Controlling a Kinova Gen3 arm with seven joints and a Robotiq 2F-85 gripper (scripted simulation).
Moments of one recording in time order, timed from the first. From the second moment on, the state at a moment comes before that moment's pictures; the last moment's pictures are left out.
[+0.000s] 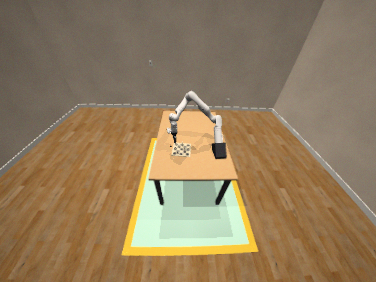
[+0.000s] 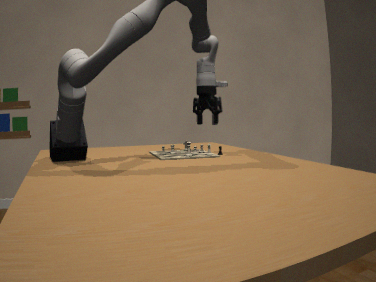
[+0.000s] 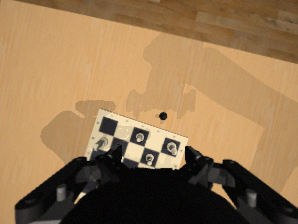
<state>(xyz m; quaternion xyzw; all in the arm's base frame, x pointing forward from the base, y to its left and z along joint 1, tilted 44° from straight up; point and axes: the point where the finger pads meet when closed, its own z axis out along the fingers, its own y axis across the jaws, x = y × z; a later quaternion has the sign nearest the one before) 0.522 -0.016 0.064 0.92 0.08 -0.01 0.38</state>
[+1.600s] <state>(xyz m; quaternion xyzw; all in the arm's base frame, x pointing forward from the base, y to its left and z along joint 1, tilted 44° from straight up) 0.567 -0.035 0.070 0.81 0.45 -0.17 0.34</state>
